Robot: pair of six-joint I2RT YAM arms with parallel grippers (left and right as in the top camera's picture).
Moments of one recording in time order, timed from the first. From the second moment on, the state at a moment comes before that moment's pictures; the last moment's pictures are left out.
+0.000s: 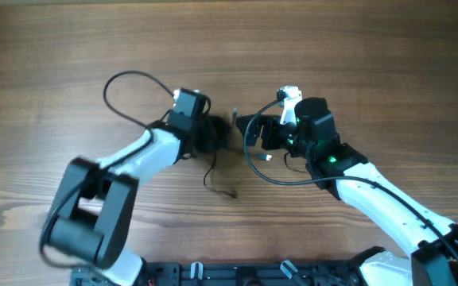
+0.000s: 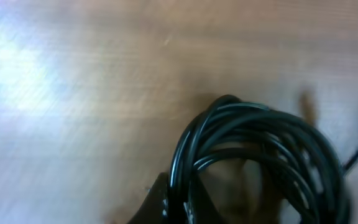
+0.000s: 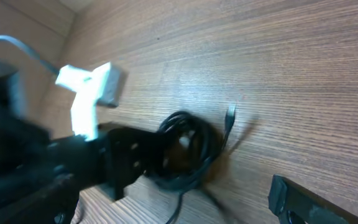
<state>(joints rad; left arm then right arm) -0.39 1.77 0.89 -0.23 -0.06 -0.44 0.46 1.41 0.69 0.13 -0.33 0.60</state>
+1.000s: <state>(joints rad) -0.17 1.13 0.87 -0.23 0.45 -0.69 0.49 1.54 0.69 0.43 -0.62 -0.02</state>
